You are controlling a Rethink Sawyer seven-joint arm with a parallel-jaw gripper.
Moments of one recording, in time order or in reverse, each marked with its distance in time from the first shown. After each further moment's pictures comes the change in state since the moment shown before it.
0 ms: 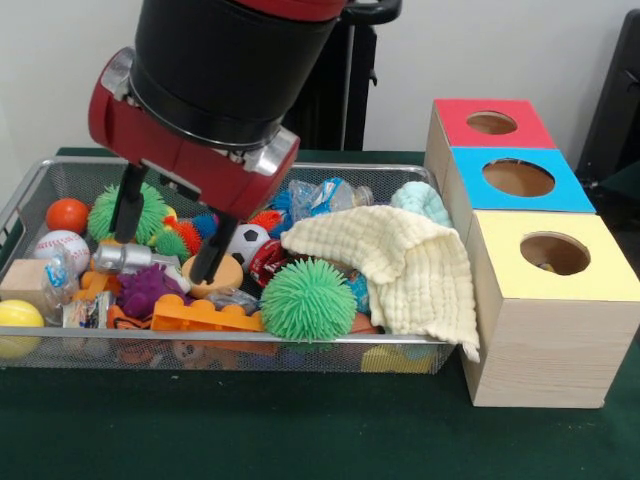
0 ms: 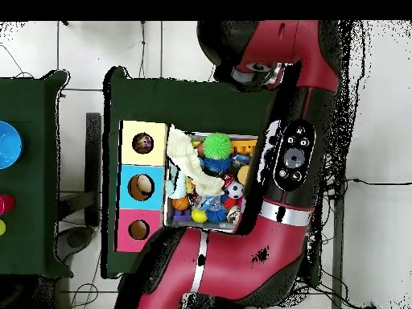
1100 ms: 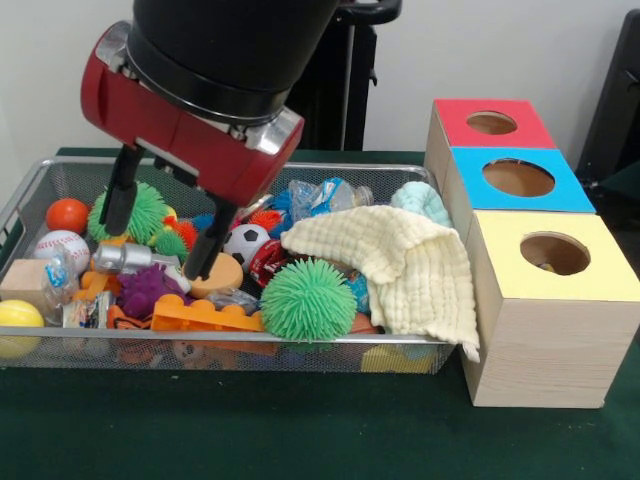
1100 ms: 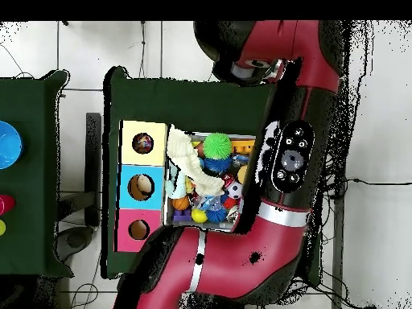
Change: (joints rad) arm 0.005 0.013 0.001 -0.068 -0.009 0.000 -0.001
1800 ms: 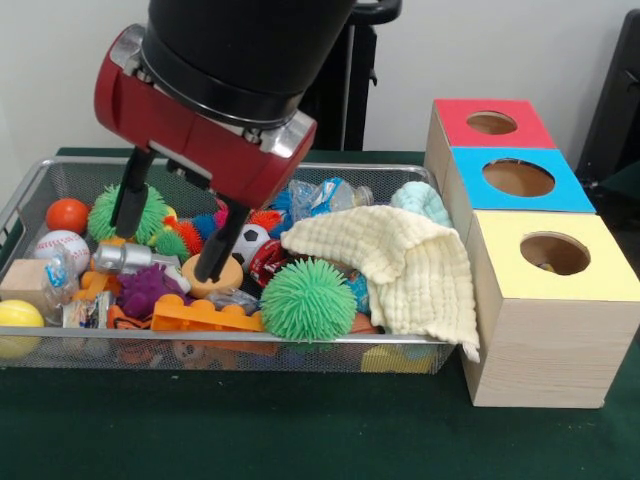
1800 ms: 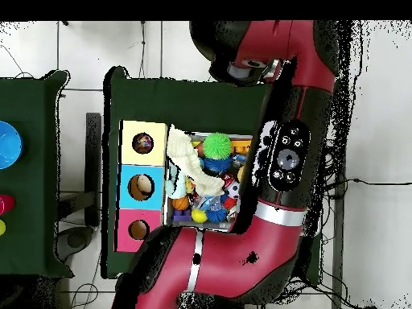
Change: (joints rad) arm 0.008 0.003 0.000 -0.002 -0.003 0.000 0.000
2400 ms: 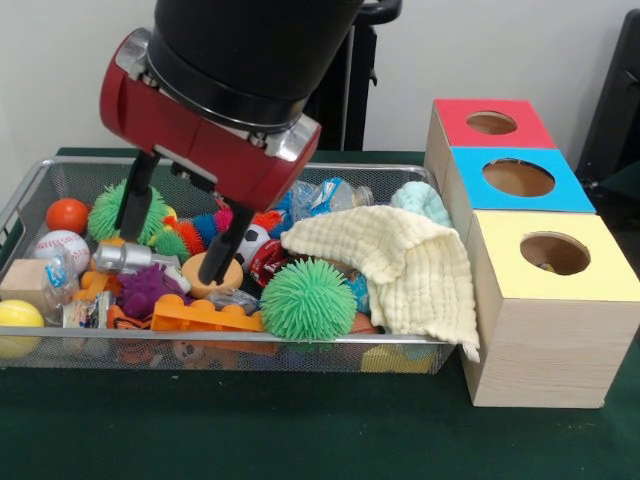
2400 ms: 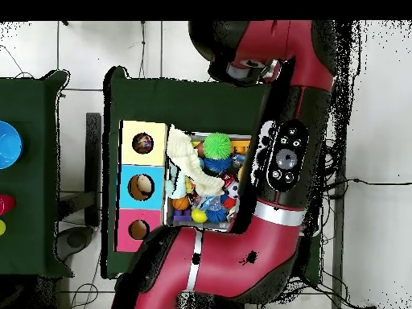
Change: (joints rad) arm 0.002 0.003 0.000 -0.001 0.000 0.000 0.000
